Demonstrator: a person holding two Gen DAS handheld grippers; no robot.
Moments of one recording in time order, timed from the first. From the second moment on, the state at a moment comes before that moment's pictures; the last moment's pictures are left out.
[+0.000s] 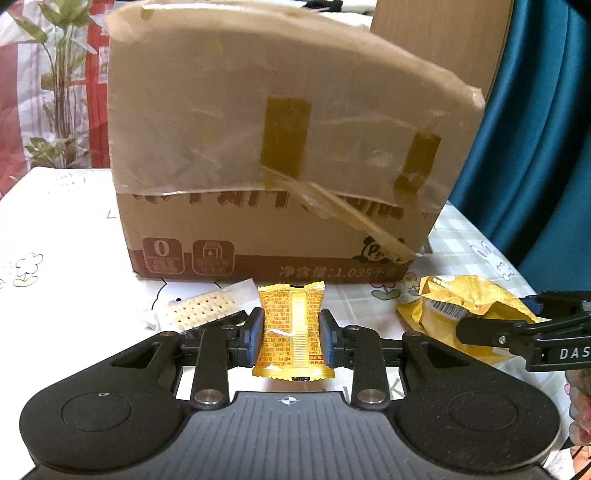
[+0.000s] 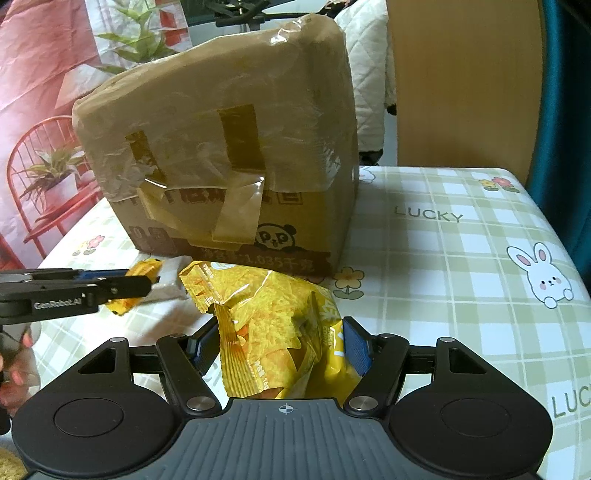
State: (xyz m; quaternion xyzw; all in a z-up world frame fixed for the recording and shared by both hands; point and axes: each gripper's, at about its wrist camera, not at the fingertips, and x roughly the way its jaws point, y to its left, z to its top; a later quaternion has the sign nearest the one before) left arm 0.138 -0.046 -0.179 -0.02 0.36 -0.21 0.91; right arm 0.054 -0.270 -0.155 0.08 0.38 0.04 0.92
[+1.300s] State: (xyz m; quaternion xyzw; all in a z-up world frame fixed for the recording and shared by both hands) left arm 0.194 -0.040 -0.013 -0.05 0.17 -0.24 0.95; right arm 0.101 -0.291 0.048 -0.02 0.16 0.04 0.99
